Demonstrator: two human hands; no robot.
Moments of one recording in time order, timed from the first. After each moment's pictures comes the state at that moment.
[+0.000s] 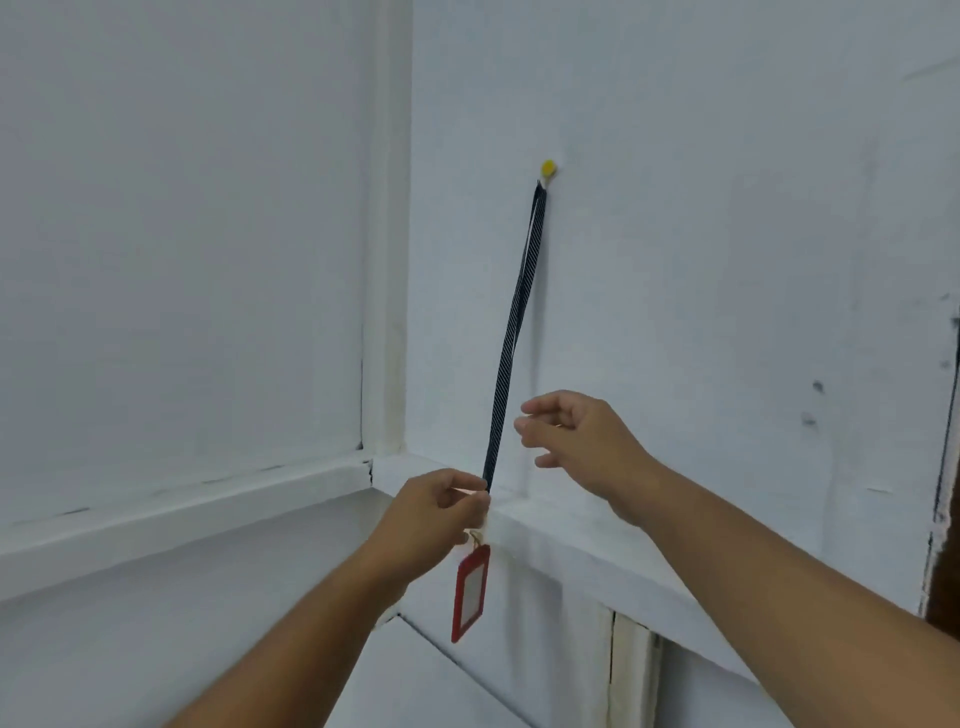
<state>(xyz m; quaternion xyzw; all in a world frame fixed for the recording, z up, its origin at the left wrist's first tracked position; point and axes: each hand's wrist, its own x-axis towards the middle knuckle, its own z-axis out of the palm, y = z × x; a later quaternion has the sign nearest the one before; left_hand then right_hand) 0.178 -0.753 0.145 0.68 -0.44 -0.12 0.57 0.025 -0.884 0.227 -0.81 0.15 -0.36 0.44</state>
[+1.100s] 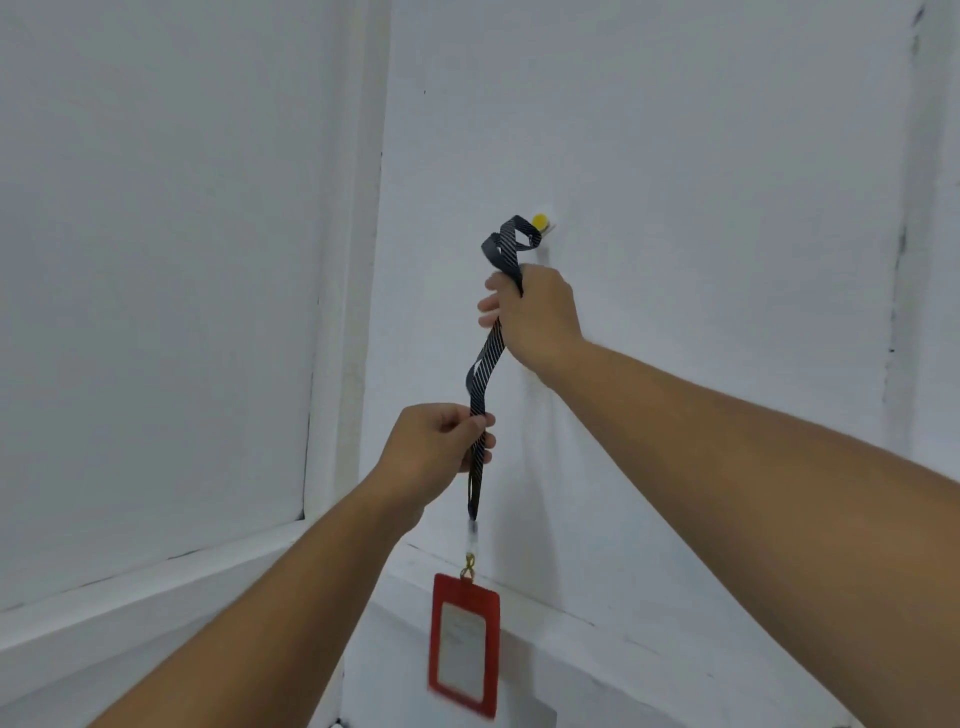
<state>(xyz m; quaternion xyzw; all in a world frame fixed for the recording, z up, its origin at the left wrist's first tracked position) 0.222 -0.823 0.277 0.54 -0.47 -0.12 0.69 0.134 -0.906 0.404 -0.75 0.14 -0.56 0.32</state>
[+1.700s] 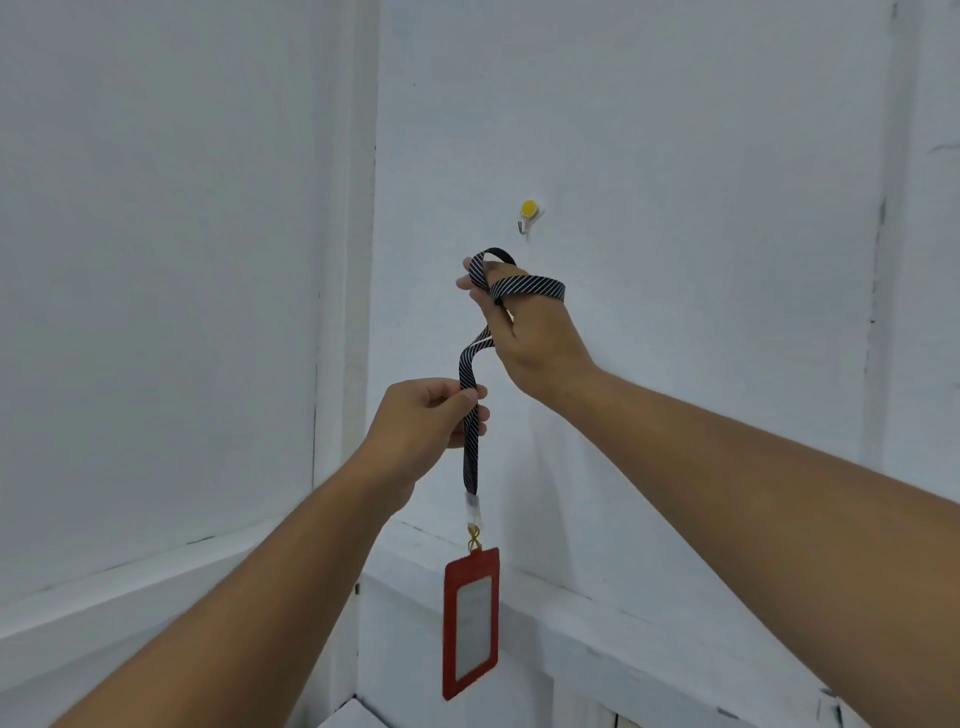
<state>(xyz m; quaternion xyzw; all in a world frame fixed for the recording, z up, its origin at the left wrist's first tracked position) 0.210 -0.805 0.286 0.53 -0.47 -0.10 0.69 0.107 -0.911 0.367 -0.83 -0.03 -0.55 0.09</state>
